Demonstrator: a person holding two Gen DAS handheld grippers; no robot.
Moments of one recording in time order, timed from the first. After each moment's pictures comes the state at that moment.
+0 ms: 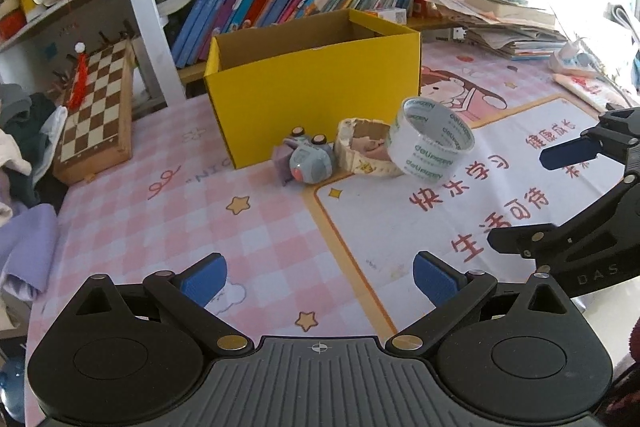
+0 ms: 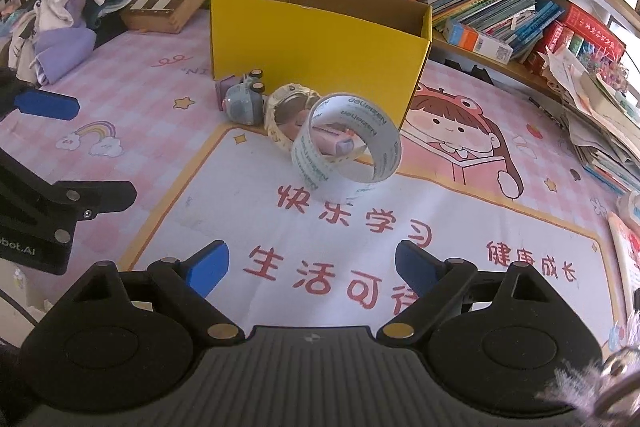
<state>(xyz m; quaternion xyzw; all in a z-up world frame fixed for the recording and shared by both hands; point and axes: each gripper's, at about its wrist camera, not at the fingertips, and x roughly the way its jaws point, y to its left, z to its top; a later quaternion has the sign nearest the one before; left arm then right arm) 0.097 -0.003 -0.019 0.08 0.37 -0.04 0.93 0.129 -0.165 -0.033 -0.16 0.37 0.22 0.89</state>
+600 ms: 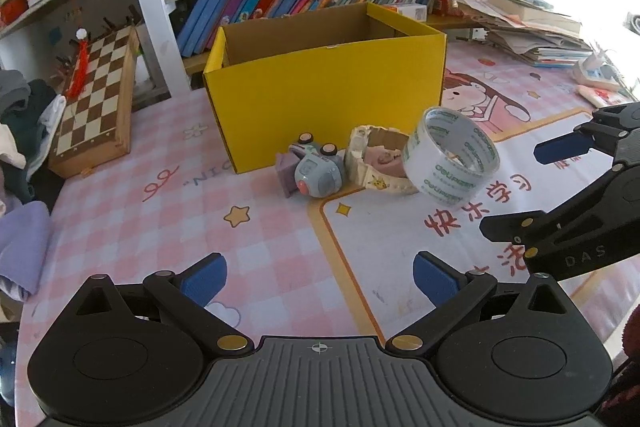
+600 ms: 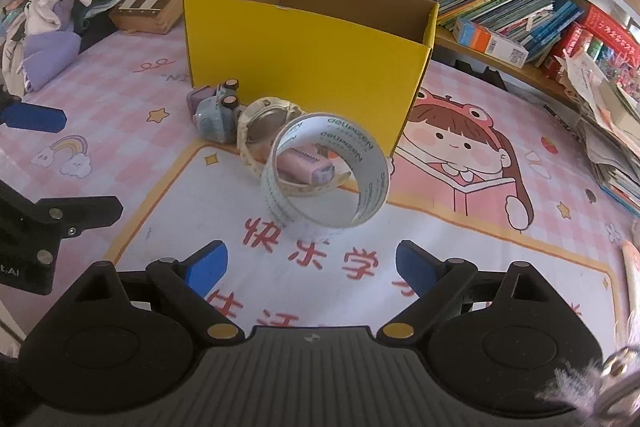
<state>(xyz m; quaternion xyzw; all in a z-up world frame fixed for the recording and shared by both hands) 0.133 -0.007 -0.023 0.06 0.38 -0.02 0.92 0.185 -0.166 -0.036 -0.16 0.38 0.24 0.88</state>
